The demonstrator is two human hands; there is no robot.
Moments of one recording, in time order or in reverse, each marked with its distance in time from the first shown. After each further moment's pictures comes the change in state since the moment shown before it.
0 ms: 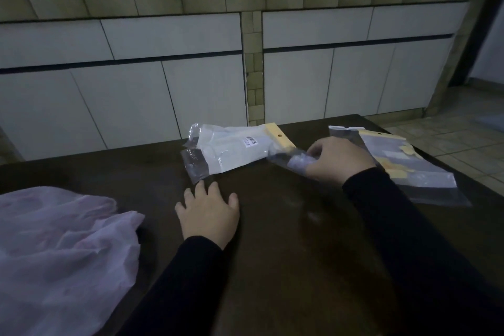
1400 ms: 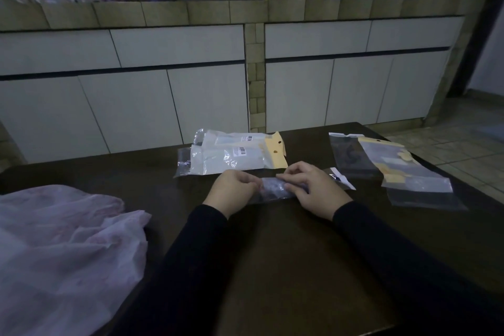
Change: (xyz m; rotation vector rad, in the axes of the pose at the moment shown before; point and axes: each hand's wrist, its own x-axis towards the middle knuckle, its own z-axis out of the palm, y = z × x) left_hand 0.022 0.029 -0.031 -0.786 -0.345 0.072; right_hand -0.003 0.012 0.059 0.249 0.028 -0.476
